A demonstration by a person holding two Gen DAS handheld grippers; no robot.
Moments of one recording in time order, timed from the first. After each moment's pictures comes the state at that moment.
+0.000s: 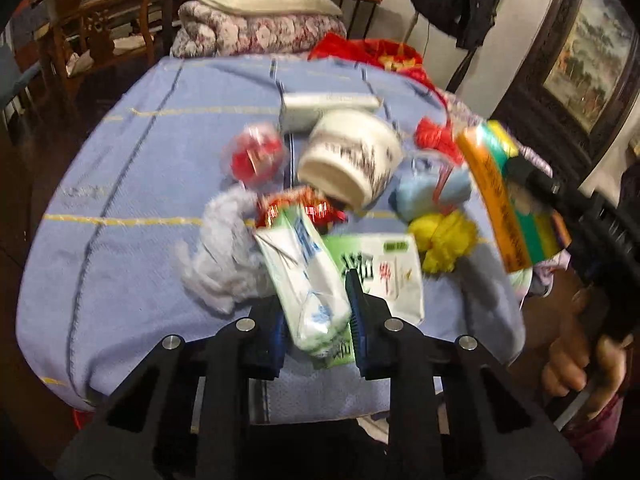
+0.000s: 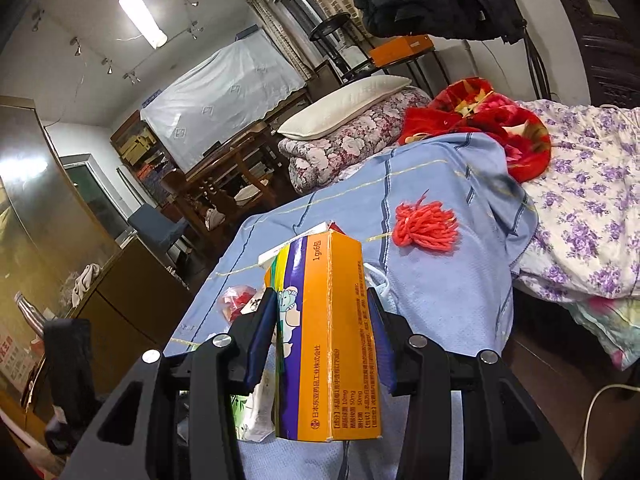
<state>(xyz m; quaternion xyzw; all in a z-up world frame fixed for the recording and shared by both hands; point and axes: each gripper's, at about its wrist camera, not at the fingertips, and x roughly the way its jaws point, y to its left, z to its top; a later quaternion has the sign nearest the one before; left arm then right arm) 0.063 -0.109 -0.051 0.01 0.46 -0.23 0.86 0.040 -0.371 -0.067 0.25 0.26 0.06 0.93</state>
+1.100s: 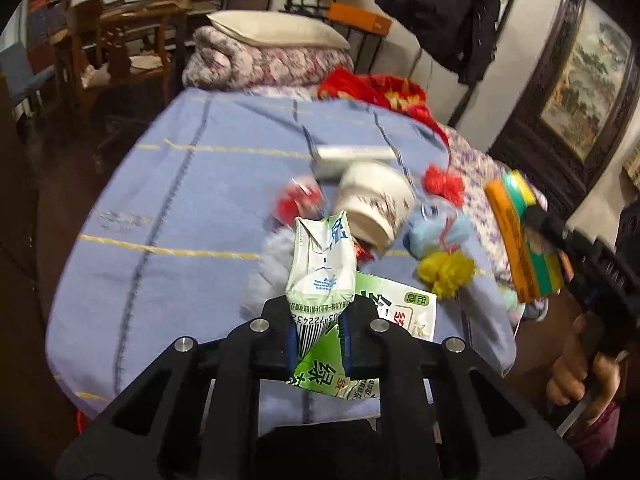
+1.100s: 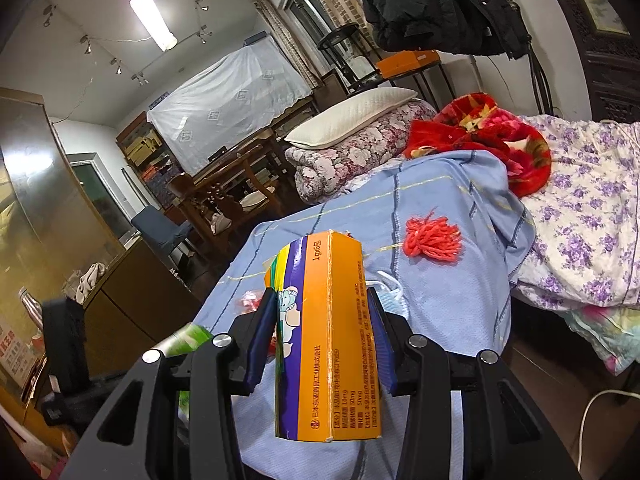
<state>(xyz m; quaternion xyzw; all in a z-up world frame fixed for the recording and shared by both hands) 0.061 -0.064 -0.018 -0.02 0.41 -0.22 0.88 0.021 -0.360 -0.046 0.24 0.25 0.06 0.94</state>
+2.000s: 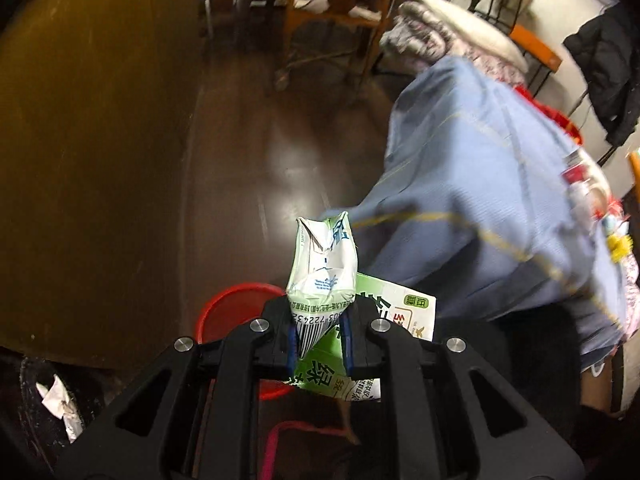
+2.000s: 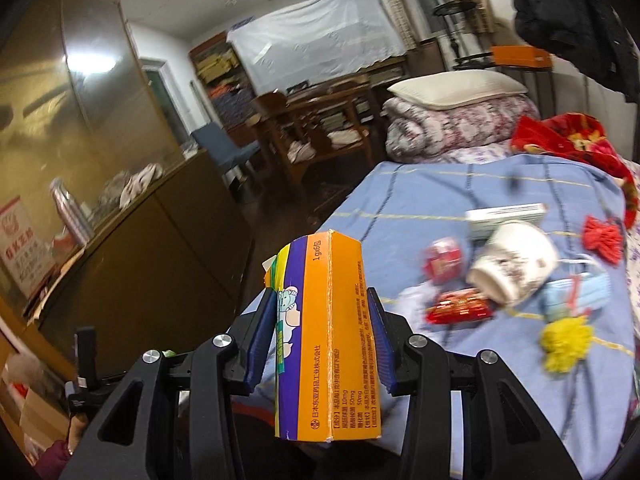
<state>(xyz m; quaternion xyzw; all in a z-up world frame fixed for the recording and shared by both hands) -0.036 0.240 -0.094 -0.09 0.48 0.04 0.87 0.039 -0.150 -0.017 0.11 0.31 0.20 0.92</state>
